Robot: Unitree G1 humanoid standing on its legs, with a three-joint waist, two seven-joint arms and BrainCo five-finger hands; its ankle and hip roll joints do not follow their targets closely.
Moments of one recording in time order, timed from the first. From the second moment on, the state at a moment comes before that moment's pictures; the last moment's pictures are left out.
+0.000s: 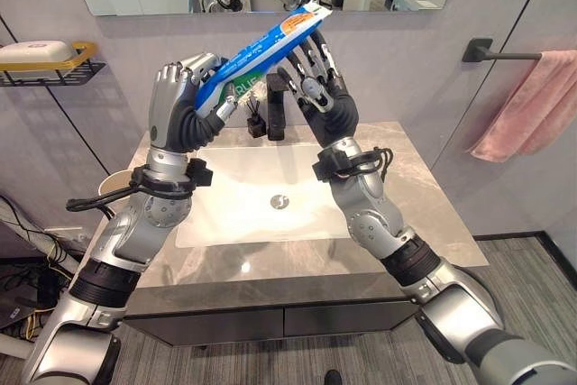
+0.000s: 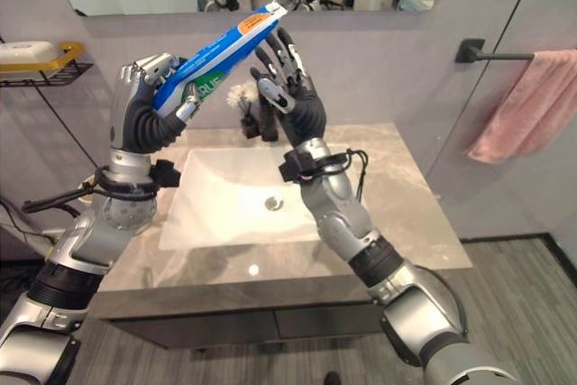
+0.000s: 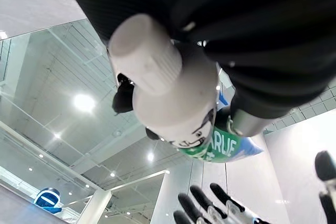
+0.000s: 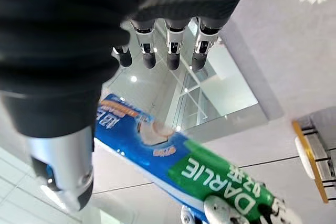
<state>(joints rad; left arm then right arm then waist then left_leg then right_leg) -0.51 0.66 -0.22 -0.03 0.41 -0.29 0.53 -0.76 -0.24 0.52 0.17 0.97 -0.33 -0.12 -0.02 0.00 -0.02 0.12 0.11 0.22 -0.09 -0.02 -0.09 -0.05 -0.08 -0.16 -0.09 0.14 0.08</state>
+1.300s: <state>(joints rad) -0.44 0.59 -0.30 -0.03 0.20 -0.33 0.45 -0.85 -0.18 0.53 0.22 1.01 -0.32 -0.14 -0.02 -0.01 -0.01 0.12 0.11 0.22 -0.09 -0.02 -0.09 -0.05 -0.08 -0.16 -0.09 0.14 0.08</state>
